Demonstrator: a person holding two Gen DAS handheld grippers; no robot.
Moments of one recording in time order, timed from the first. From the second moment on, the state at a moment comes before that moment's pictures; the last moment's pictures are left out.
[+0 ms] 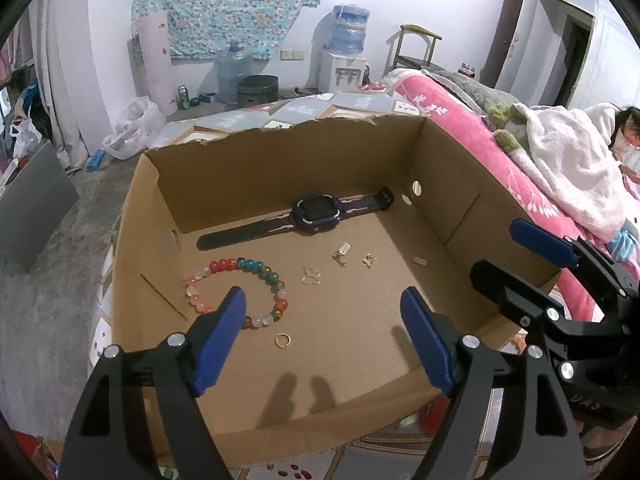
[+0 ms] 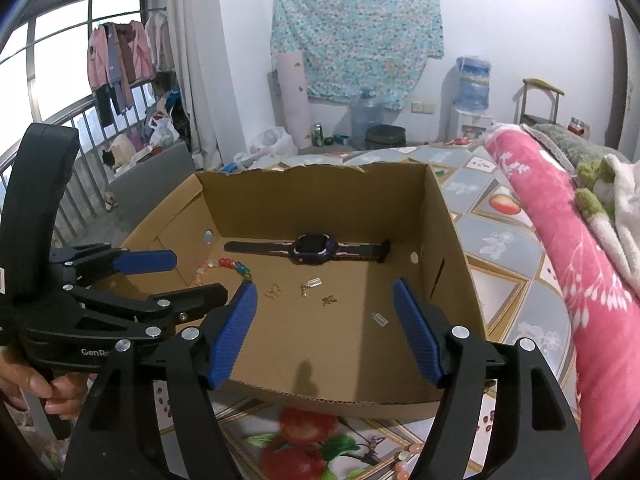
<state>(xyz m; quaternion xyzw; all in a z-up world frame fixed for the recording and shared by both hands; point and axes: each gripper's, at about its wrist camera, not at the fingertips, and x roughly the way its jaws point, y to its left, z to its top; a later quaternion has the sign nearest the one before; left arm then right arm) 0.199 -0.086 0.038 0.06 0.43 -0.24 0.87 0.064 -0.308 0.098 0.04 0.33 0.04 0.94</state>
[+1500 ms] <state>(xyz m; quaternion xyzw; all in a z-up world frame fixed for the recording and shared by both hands) 0.135 -0.095 0.077 0.08 0.37 -0.31 0.87 0.030 -0.316 0.146 0.08 0.26 0.05 0.96</state>
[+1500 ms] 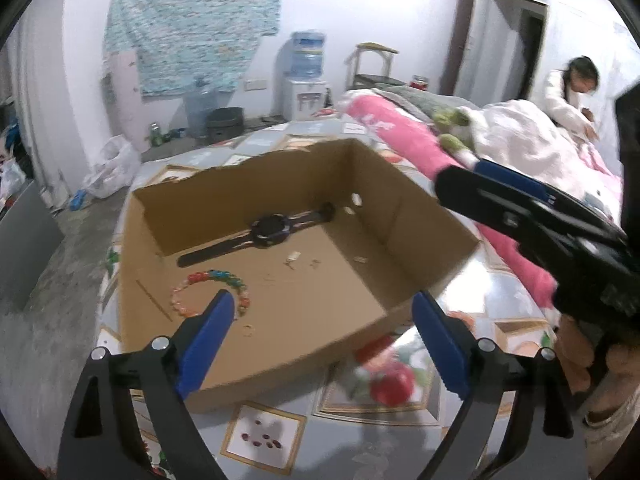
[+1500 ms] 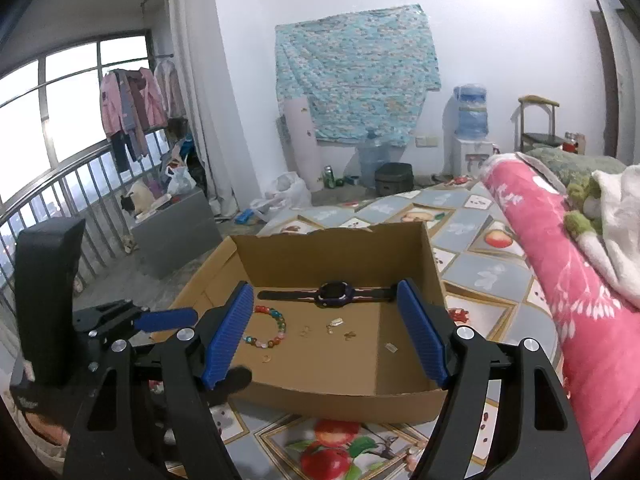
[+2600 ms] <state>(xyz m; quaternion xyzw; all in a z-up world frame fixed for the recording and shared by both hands) 0.066 -0.130 0.039 0.15 0.40 -0.42 0.80 -0.040 -0.350 0.115 0.07 0.32 0.06 0.94</state>
